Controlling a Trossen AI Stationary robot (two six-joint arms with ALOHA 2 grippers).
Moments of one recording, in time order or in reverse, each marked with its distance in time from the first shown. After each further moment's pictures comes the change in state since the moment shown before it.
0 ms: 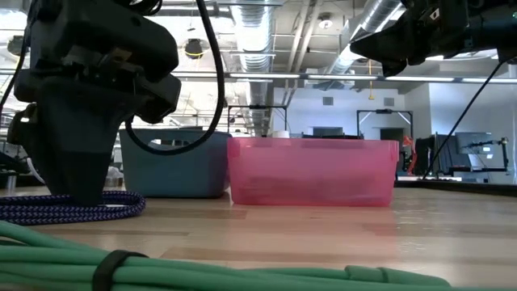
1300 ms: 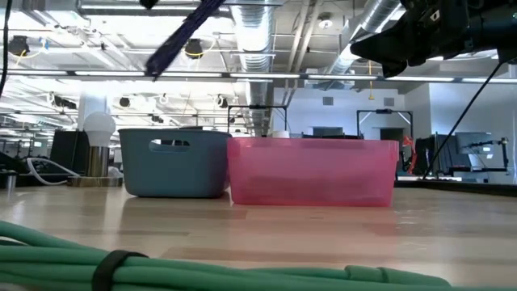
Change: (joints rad) left arm 0.019 -0.458 0.089 0.036 -0.739 0.828; right arm 0.000 0.000 0.000 -0.009 0.000 0.000
